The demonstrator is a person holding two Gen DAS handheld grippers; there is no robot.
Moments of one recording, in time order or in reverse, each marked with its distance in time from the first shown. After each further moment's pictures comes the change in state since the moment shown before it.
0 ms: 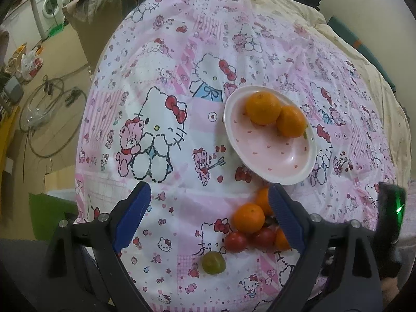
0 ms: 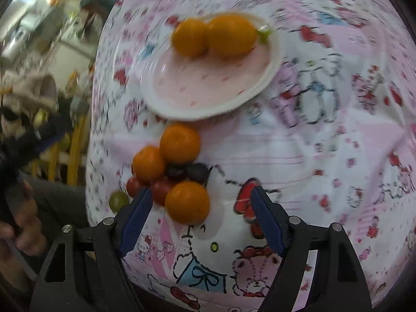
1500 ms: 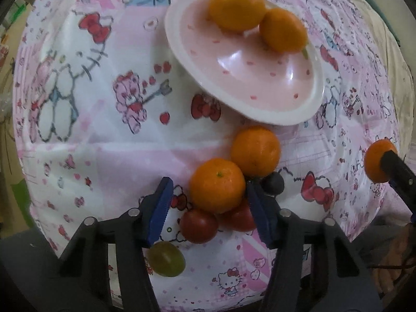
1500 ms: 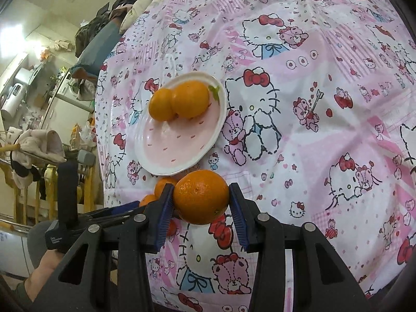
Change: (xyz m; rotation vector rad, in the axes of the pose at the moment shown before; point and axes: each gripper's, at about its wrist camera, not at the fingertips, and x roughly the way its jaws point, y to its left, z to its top) left arm 0.100 -0.048 -0.028 0.080 0.395 -0.058; right arm -0.074 -0.056 0.007 0.223 -0.228 0.058
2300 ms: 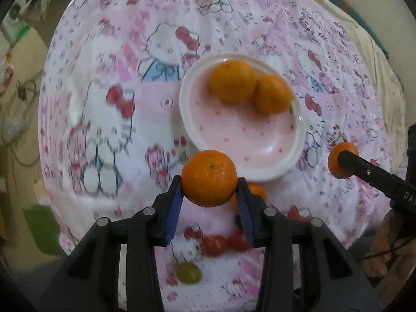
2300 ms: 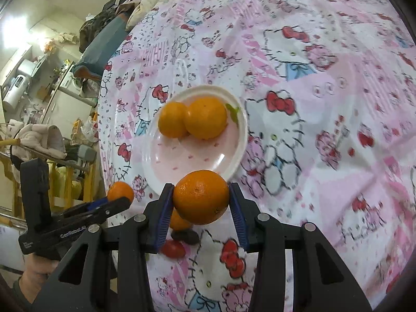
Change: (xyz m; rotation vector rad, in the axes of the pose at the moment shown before) left arm -0.064 0.000 0.037 0.062 -0.183 0.027; right arm 0.024 0.020 0.046 -0.049 0.030 0.016
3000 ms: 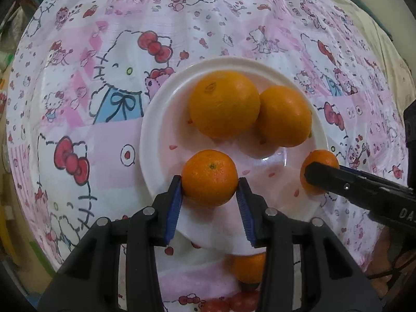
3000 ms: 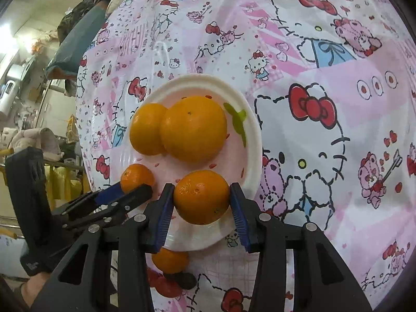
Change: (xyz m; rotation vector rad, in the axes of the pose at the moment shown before) left arm 0.065 -0.021 0.046 0.097 0.011 0.032; right arm 0.077 -0.017 0.039 0.069 0.101 0.004
